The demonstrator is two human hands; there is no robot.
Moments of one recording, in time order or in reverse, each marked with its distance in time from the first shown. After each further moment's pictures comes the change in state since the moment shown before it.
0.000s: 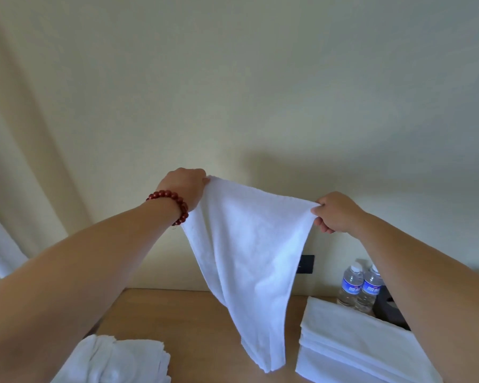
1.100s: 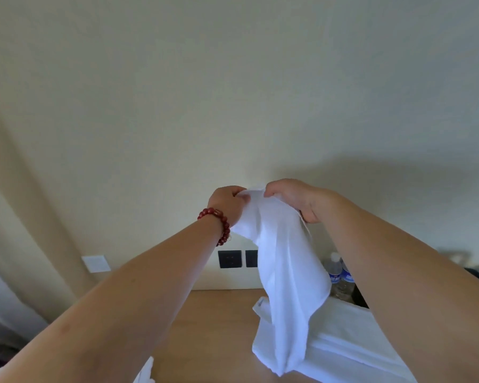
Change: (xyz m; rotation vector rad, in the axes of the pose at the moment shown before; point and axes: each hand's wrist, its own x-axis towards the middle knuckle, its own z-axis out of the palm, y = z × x) left_hand -0.020 0.123 0.062 -0.972 -0.214 -0.163; right_hand -0.014 -0.051 0.001 0.415 -0.286 0.162
